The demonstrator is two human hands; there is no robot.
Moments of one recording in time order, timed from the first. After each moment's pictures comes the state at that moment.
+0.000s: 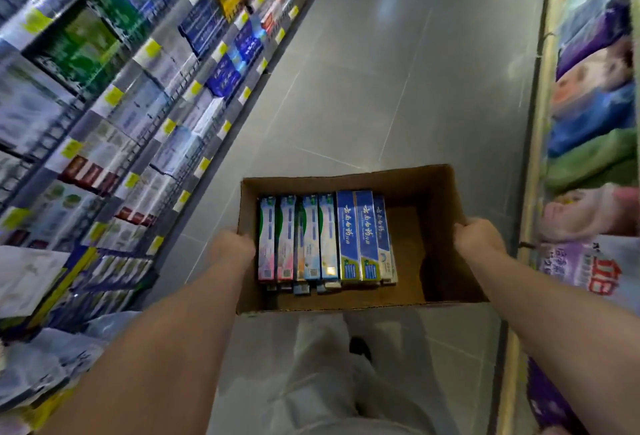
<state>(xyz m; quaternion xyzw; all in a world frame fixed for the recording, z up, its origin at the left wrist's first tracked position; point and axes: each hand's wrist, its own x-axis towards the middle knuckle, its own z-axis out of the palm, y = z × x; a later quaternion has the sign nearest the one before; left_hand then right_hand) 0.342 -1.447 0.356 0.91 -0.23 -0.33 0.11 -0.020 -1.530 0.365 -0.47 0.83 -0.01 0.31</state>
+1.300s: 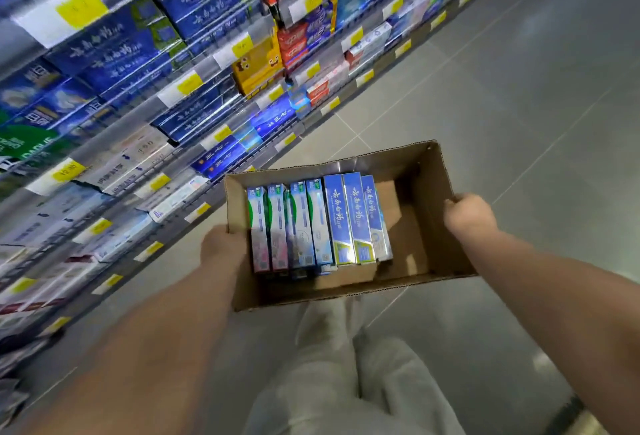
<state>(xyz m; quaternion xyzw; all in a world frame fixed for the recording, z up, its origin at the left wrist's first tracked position) 0.472 -2.119 0.292 0.93 0.03 -0.32 0.18 0.225 -2.380 0.312 -0.67 0.67 0.11 0.30</state>
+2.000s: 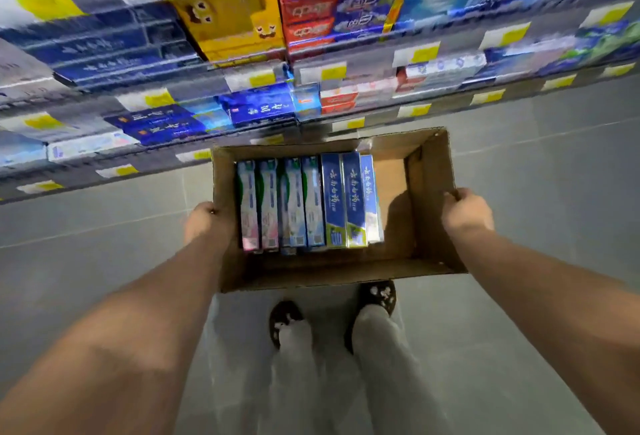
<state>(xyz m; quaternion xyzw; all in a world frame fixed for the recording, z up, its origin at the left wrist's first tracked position) 0.508 -2.360 0.089 0.90 0.27 -0.25 0.25 0.397 -2.690 0.106 -0.78 0.52 0.16 0.29</state>
